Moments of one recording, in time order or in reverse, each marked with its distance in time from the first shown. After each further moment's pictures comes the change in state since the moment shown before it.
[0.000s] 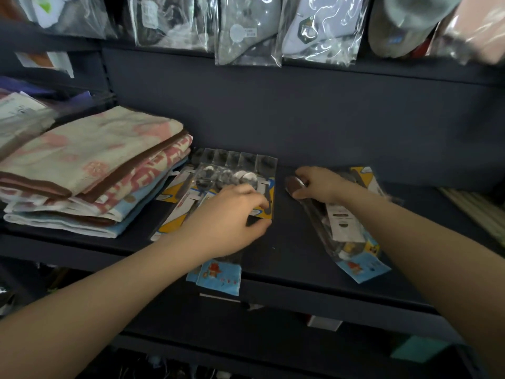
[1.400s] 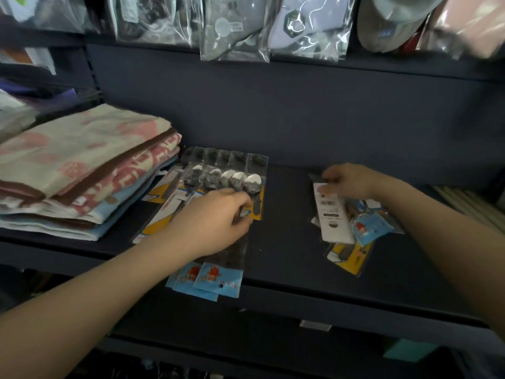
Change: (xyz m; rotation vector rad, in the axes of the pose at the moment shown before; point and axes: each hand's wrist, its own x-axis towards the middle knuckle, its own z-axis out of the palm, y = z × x) left_hand 0.009 0.000 0.006 0.053 -0.029 -0.062; right_hand -0.039 0.044 -0.040 -0.048 -0.086 0.072
